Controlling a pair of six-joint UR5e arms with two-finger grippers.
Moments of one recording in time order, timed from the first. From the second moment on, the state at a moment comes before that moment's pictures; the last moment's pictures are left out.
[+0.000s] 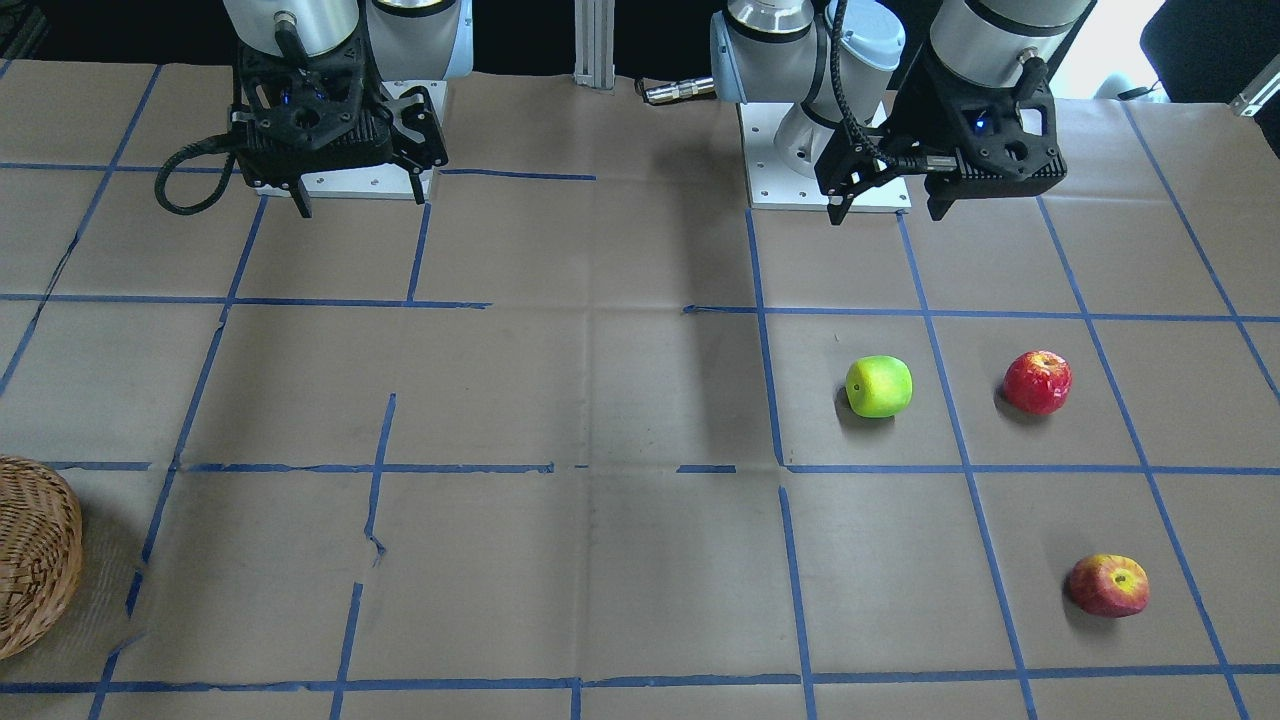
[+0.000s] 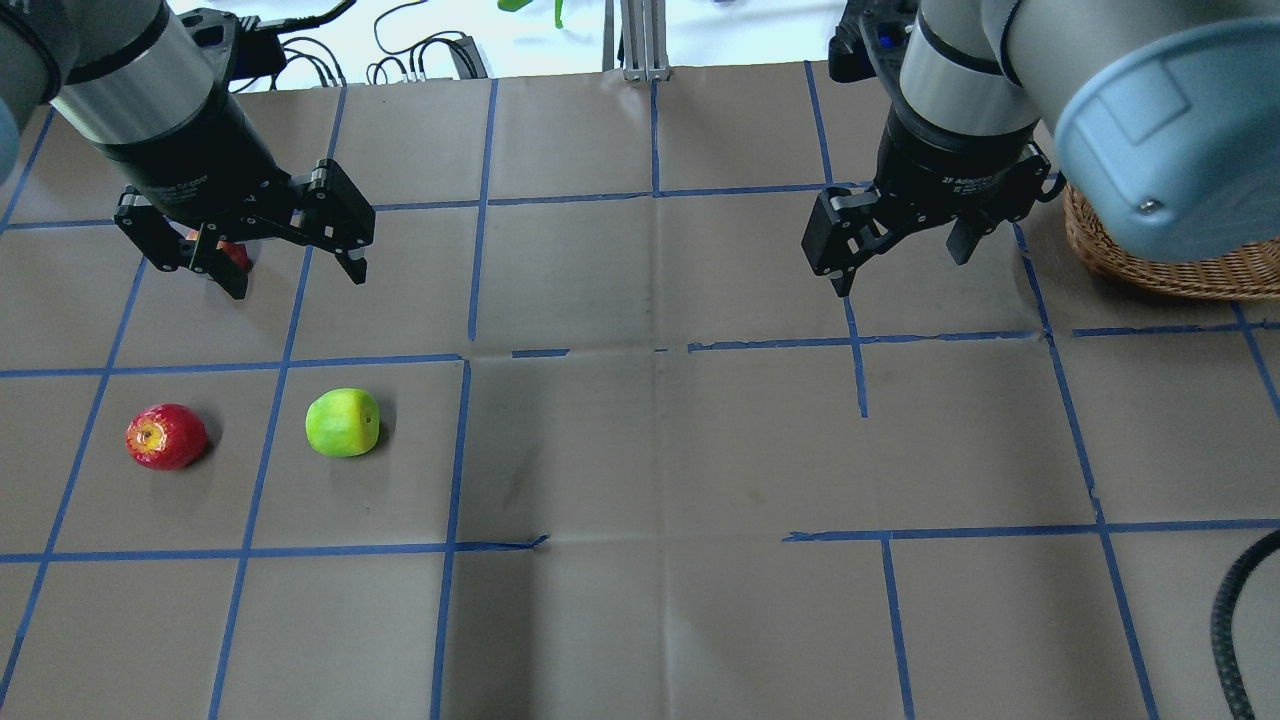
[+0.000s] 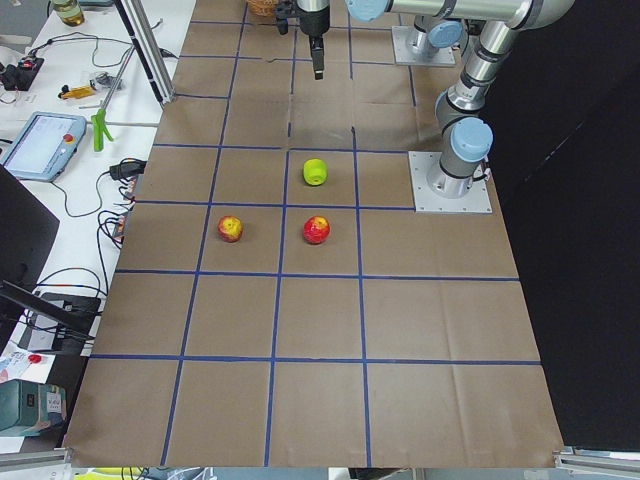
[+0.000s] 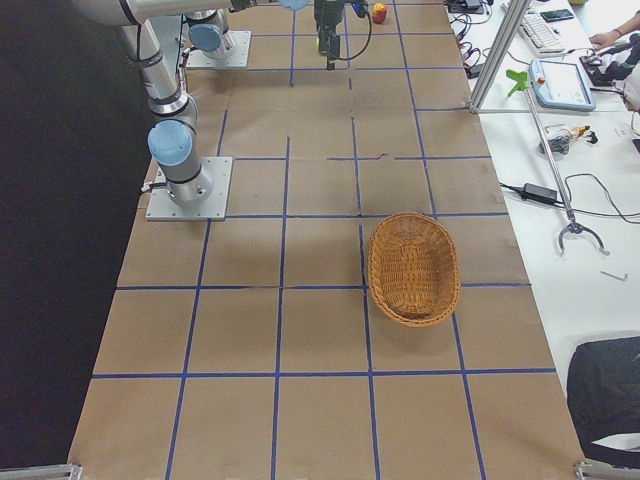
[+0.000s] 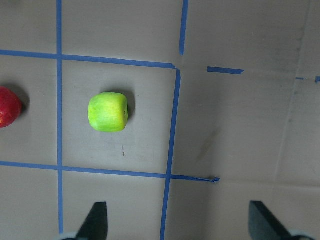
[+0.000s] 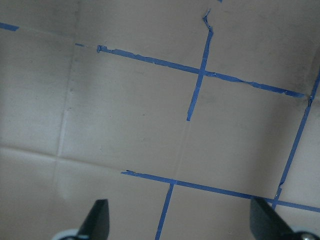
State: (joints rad) left arm -1.53 -1.51 -1.56 -1.71 1.57 -0.05; right arm 1.71 -1.61 1.57 -1.50 -1.61 -0.09
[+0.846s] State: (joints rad) left arm -1.42 -1.66 -1.63 -1.56 1.57 0.08; right arm 1.71 -1.61 1.57 -1.50 -1.61 -0.09
